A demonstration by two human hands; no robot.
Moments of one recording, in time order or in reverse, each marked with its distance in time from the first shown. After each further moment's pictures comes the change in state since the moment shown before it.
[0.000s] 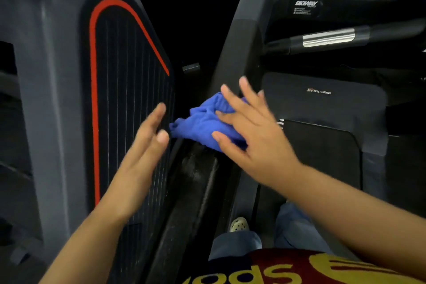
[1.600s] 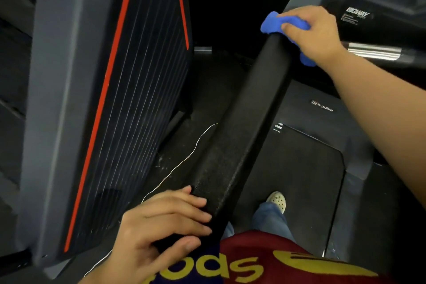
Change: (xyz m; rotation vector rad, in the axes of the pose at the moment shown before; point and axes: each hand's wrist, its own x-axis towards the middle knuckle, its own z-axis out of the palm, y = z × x) left_hand -0.123 -0.048 0.003 0.232 -0.008 0.528; right_hand 0.155 0.092 -0.007 -0.067 -0.142 0.179
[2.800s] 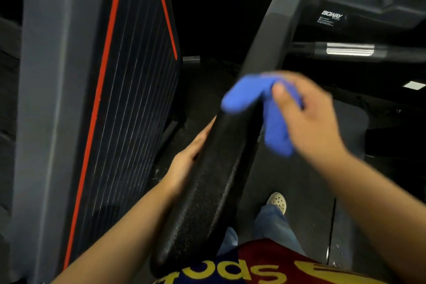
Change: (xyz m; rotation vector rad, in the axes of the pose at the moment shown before) left_hand 0.088 -0.060 0.042 -0.775 0.014 -0.754; right_hand -0.161 -0.101 -0.001 0.496 0.155 -0.020
